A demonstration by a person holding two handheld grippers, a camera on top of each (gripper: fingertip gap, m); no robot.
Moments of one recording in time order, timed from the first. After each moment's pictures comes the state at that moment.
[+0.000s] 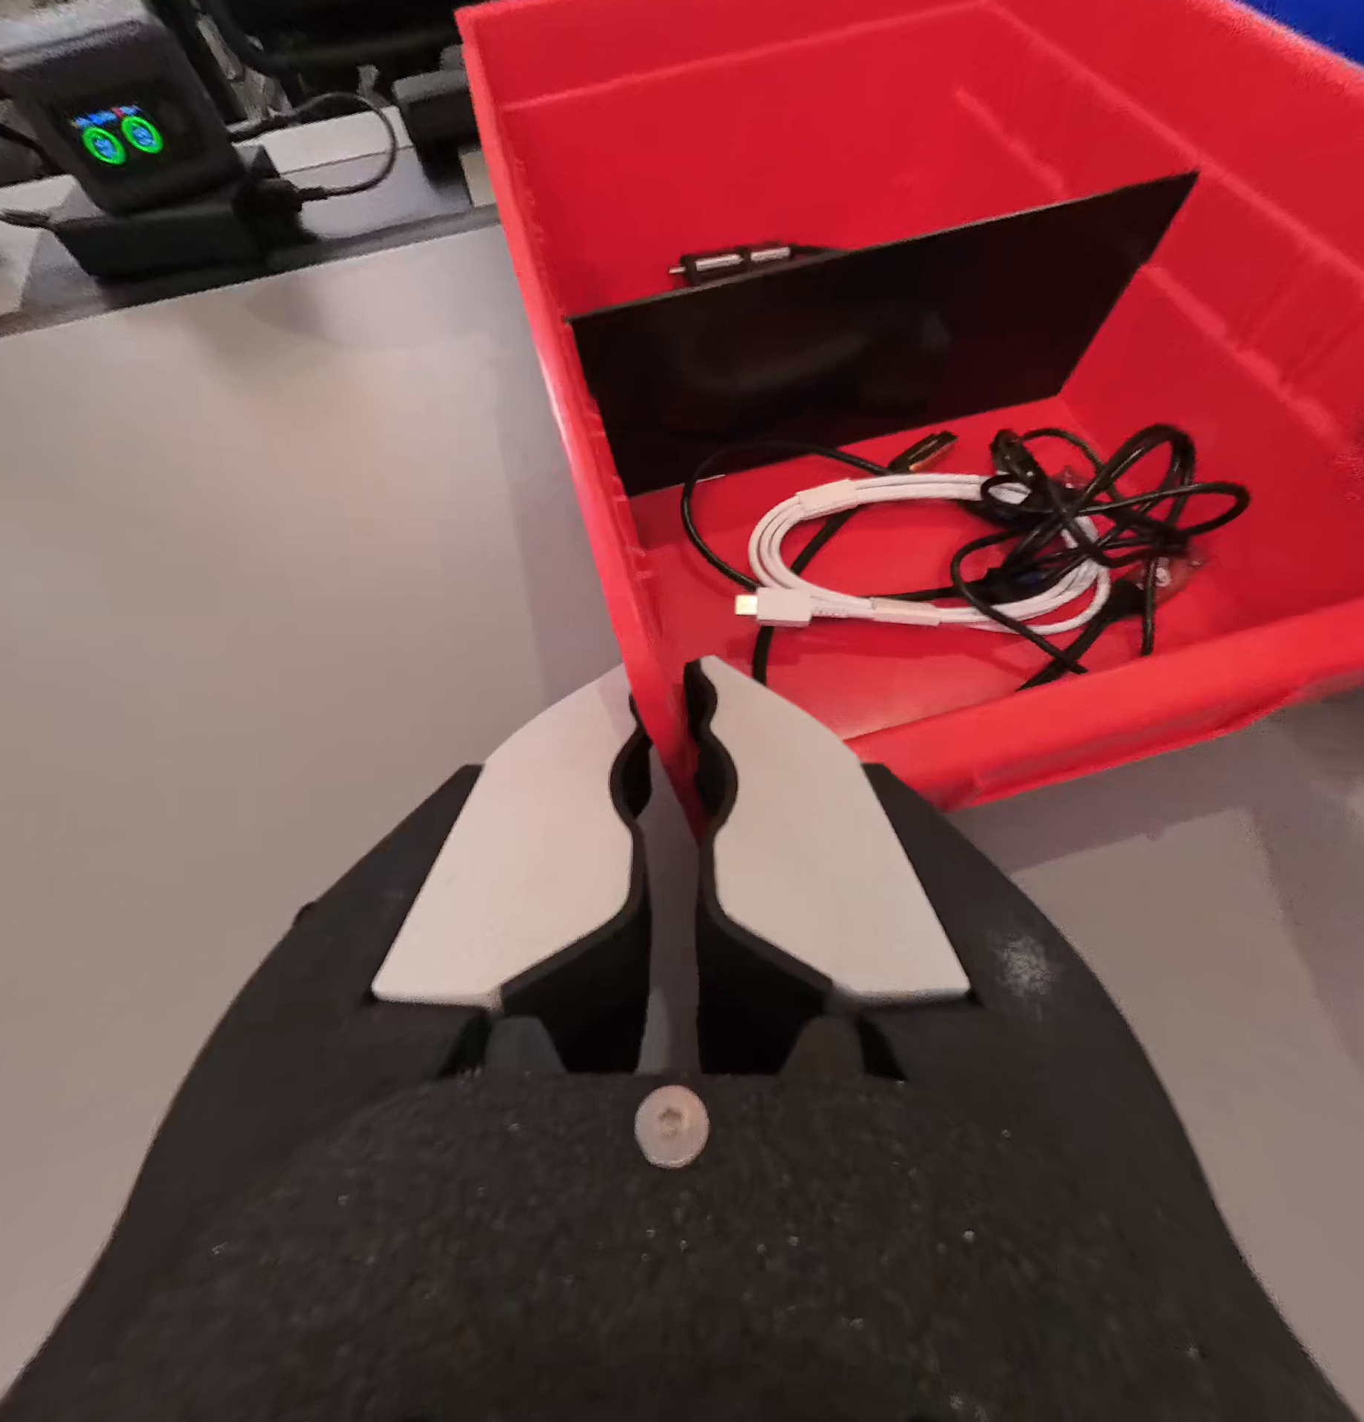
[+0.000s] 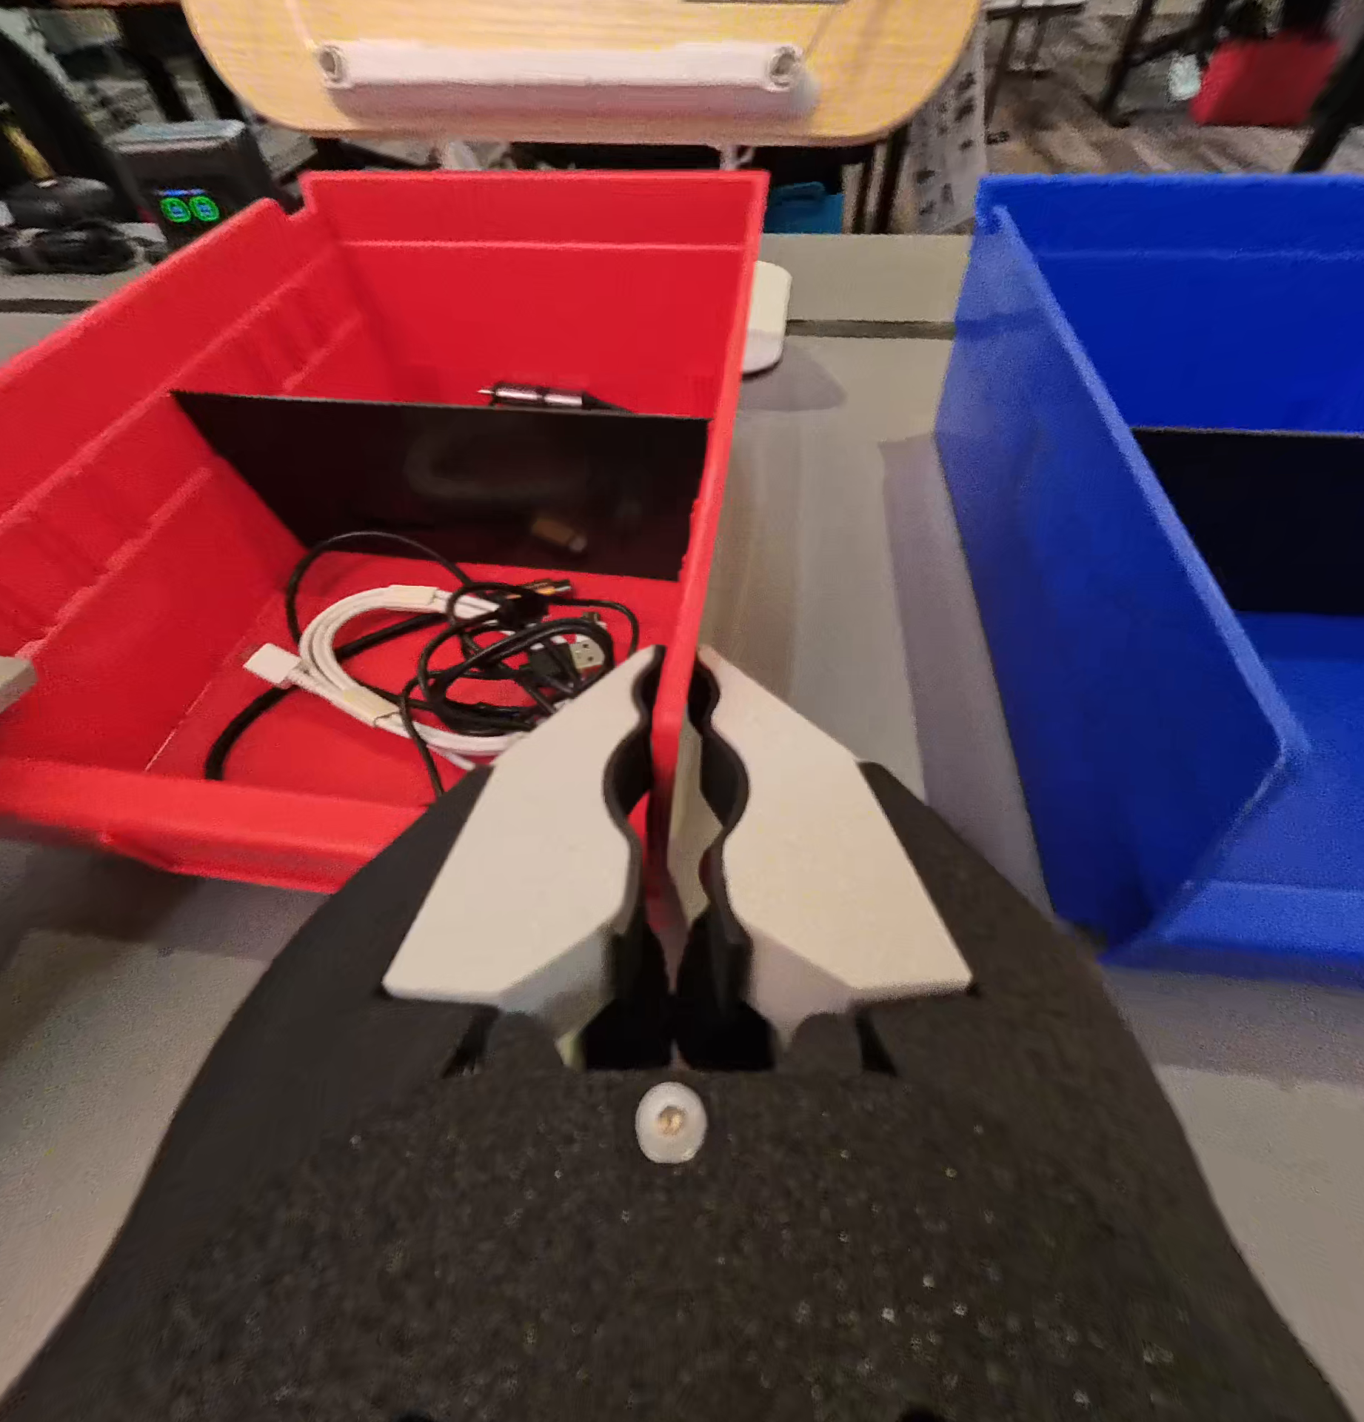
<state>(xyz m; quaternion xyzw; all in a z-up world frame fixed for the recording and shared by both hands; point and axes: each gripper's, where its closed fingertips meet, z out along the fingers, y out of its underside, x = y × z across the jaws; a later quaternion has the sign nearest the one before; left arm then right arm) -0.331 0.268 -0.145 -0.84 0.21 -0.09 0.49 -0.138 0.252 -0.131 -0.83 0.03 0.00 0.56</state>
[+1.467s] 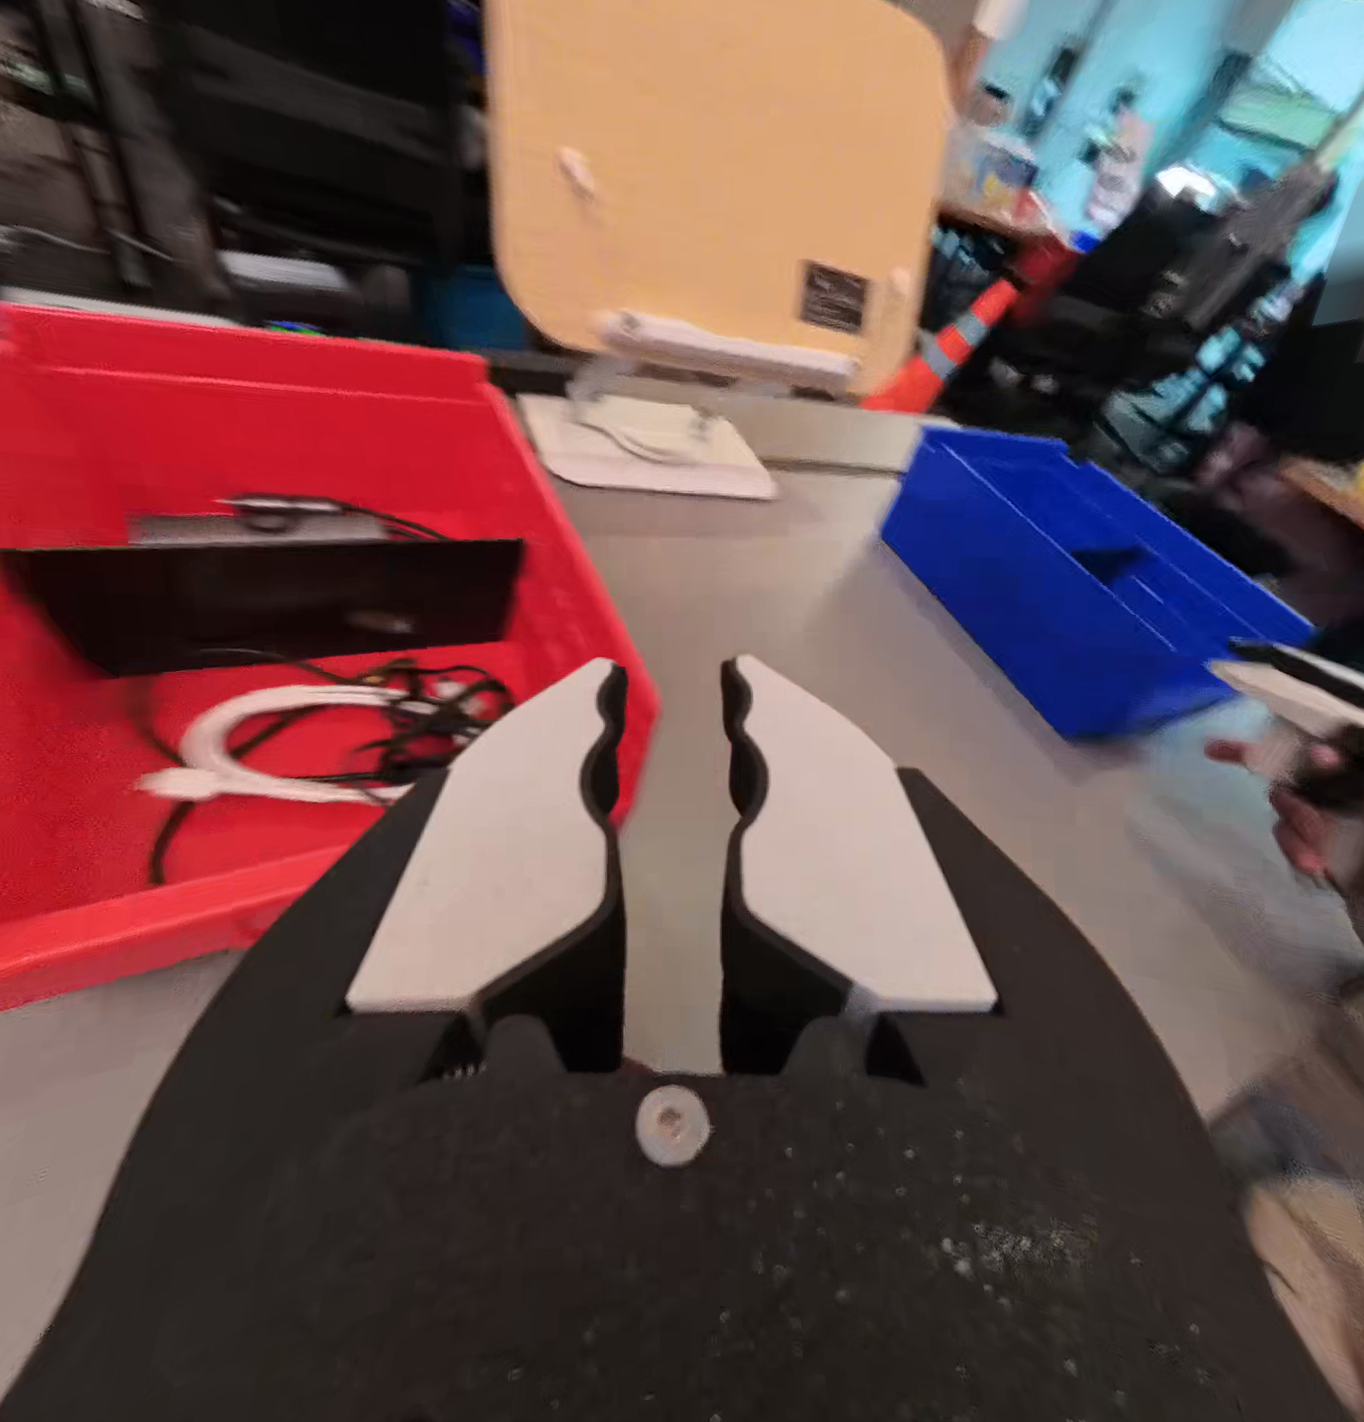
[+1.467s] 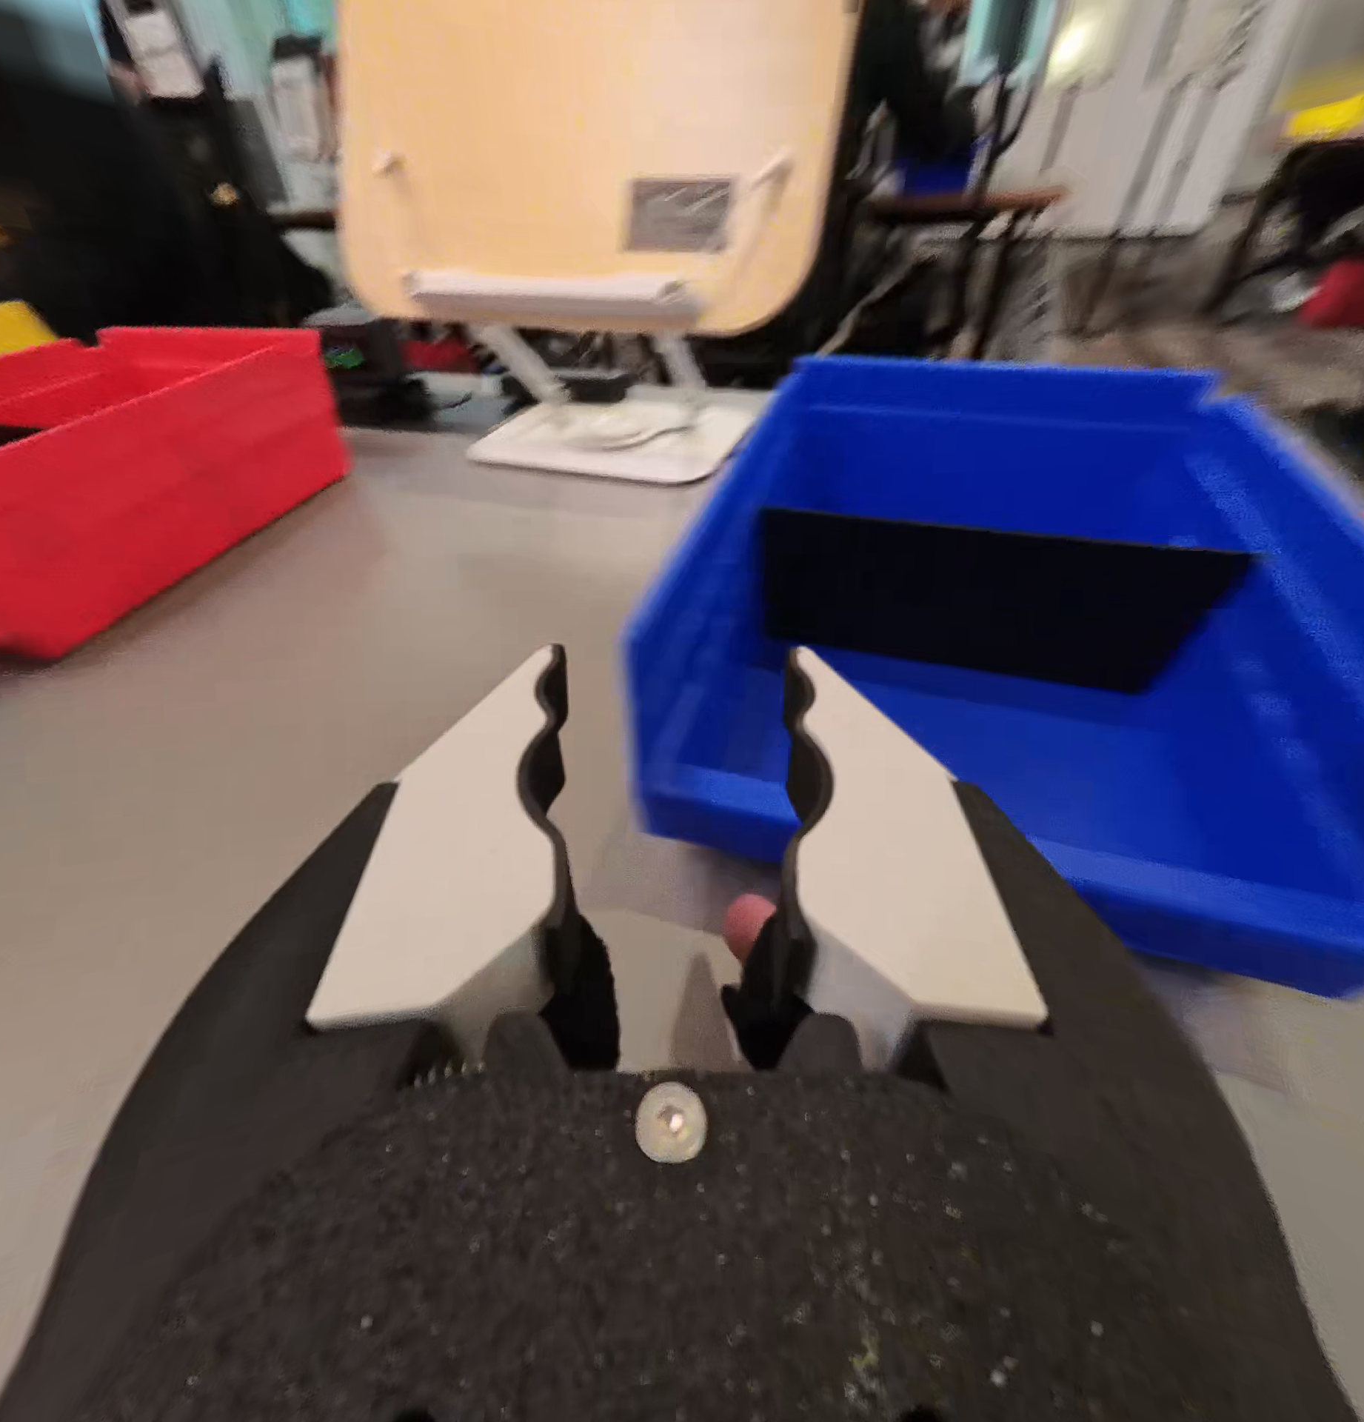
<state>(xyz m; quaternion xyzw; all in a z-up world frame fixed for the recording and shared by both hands) -0.428 0.227 -0.032 -0.78 0.12 -0.26 0.55 -0.025 0.182 -0.091 -0.77 -0.05 0.07 0.64</state>
